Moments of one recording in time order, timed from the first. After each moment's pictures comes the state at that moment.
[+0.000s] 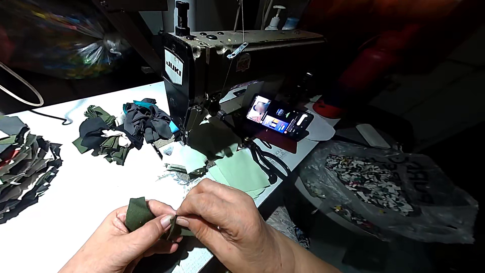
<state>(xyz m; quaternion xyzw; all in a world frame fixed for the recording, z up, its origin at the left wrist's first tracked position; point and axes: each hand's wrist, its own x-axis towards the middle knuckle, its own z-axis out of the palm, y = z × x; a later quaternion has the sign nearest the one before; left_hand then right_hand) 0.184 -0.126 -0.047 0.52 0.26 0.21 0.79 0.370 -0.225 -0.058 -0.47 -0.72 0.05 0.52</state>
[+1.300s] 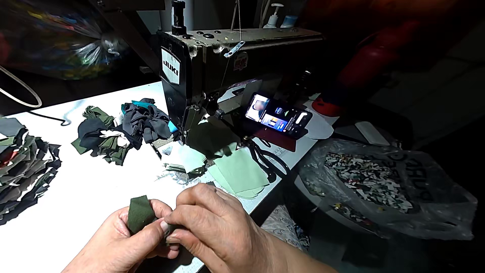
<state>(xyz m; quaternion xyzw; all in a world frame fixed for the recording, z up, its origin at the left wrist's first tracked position) 0.183 -0.129 -0.044 0.53 0.24 0.21 0.79 0.362 -0.224 -0.063 -0.46 -0.74 -0.02 0.48</state>
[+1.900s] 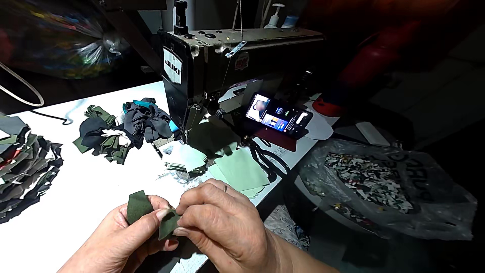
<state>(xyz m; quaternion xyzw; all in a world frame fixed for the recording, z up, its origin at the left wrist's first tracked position) 0.186 -0.127 -0.046 0.48 0.26 0.22 0.81 0.364 -0.227 -0.060 -0.44 -0.73 -0.02 0.52</state>
